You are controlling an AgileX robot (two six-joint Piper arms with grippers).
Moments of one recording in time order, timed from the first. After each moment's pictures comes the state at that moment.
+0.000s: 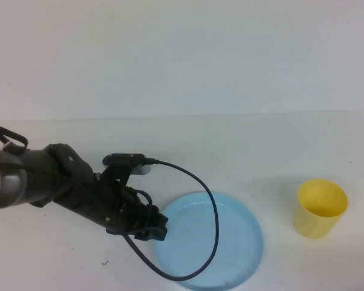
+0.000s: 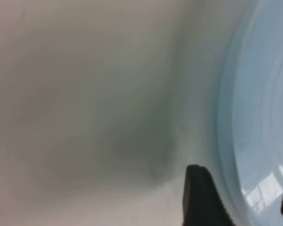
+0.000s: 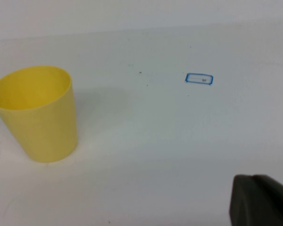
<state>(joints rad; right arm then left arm) -0.05 -0.01 0.03 -0.01 0.42 0.05 -0.32 1.85 -1.01 -0.81 0.59 0.71</state>
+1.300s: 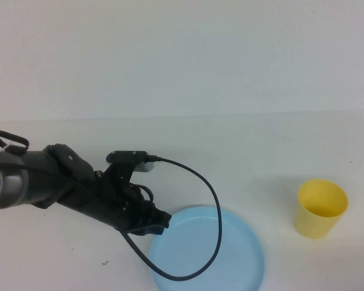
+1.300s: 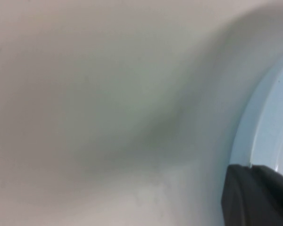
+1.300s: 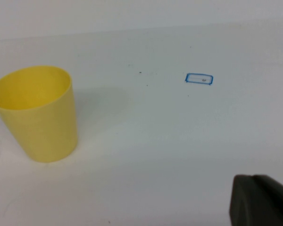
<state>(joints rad) -0.05 -0.01 0.03 -0.01 0.42 0.05 -0.32 1.86 -1.01 -0.92 0.58 0.82</state>
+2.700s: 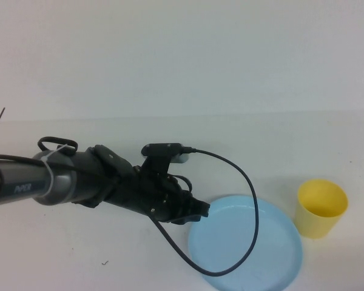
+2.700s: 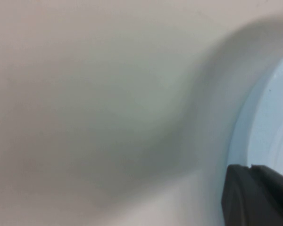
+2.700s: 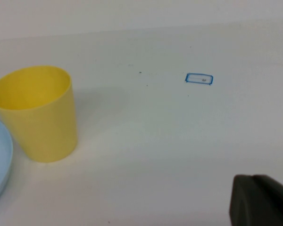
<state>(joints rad) -0.05 -0.01 0.03 -0.01 0.42 0.05 -0.44 1.97 -1.11 -1.16 0.48 0.94</state>
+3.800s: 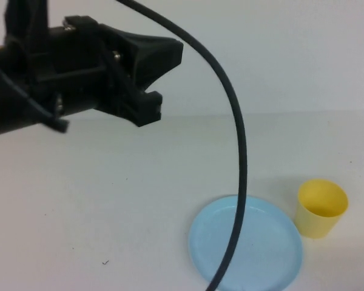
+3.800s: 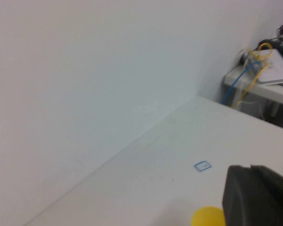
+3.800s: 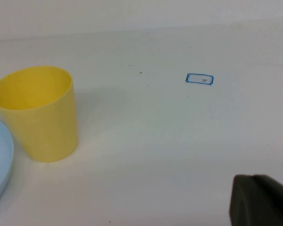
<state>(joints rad) -0.05 -0.01 0.03 -0.01 0.42 0.05 -0.45 1.18 -1.13 -1.15 0.49 1.13</state>
